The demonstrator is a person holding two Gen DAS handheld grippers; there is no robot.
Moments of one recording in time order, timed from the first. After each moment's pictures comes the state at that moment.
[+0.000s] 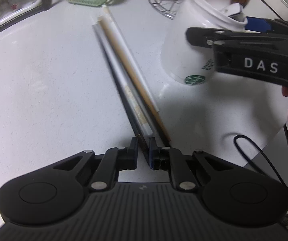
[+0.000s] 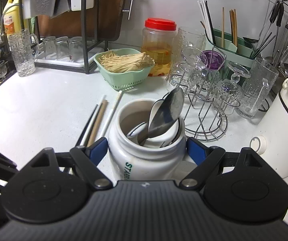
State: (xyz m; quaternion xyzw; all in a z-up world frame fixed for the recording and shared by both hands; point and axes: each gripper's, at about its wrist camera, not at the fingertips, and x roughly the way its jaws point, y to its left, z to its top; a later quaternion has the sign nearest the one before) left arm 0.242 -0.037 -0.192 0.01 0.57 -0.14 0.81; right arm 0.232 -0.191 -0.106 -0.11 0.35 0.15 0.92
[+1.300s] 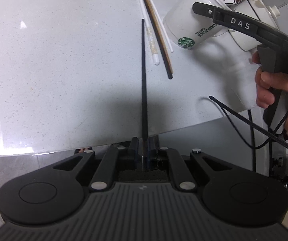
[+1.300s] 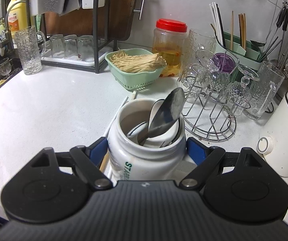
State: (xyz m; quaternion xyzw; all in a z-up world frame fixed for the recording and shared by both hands) left arm 0.161 0.045 -0.186 -0.15 0.61 -0.17 0.76; right arm 0.223 -0.170 -0.107 -0.12 0.35 0.16 0.92
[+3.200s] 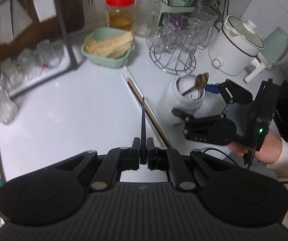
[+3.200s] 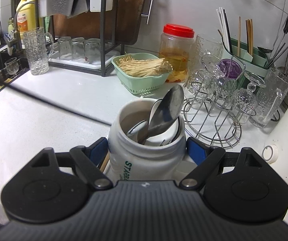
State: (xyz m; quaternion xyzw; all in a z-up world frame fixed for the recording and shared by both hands) left arm 0.253 0.035 0.008 0.05 0.53 -0.19 0.83; right arm 0.226 -0.175 -0.109 -0.13 0.33 0.19 0.92
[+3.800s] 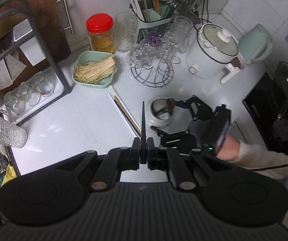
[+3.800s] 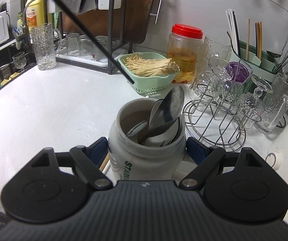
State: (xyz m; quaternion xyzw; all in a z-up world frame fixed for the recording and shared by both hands) left arm 0.287 0.008 0.136 0.07 0.57 -0.23 0.79; right arm 0.229 -0.179 -0.107 -0.14 0.33 0.22 0.91
